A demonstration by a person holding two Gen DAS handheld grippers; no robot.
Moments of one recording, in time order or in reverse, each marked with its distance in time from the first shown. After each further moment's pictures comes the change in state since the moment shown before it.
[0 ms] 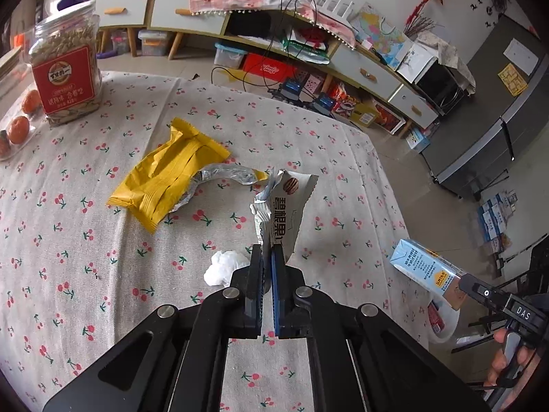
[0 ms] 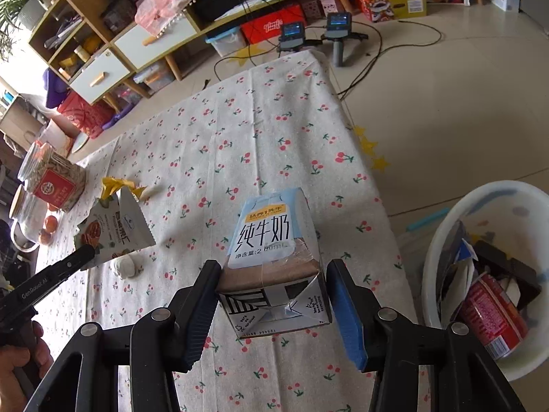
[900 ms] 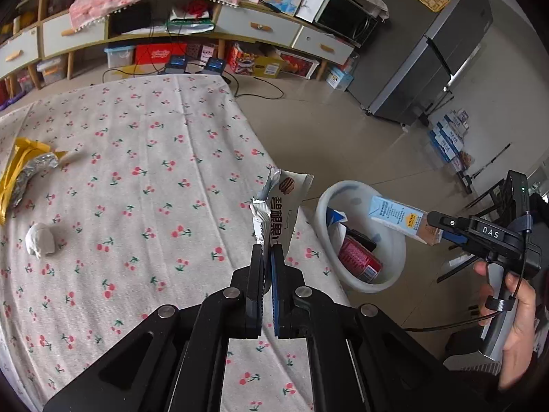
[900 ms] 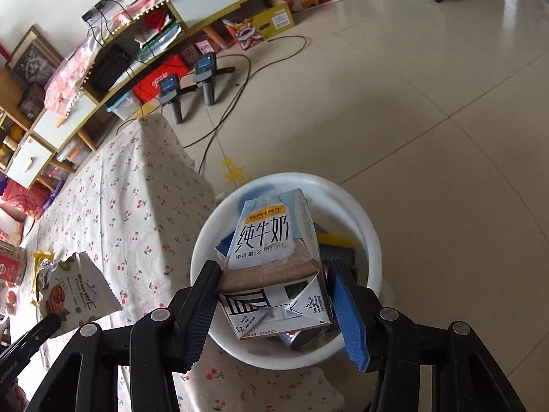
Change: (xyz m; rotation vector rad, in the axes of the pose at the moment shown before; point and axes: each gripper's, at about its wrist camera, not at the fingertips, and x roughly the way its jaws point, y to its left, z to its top) left arm 0.018 -0.181 -0.073 0.299 0.124 -0.188; right arm -0.093 -0.181 -0.029 0.269 -0.098 -0.173
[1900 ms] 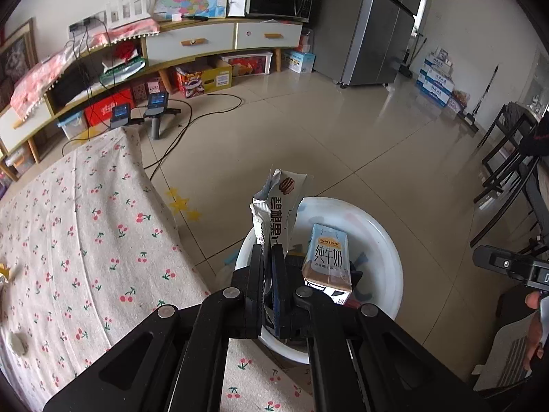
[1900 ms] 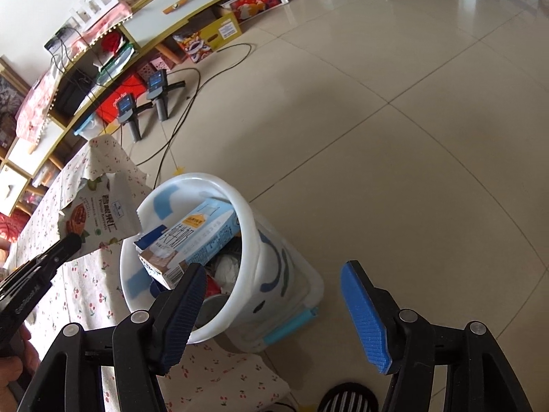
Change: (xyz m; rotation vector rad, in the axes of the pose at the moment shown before) left arm 0.095 -0.129 0.037 0.318 -0.020 0.096; right arm -0.046 -0.089 -0.017 0.101 -0.037 -0.067
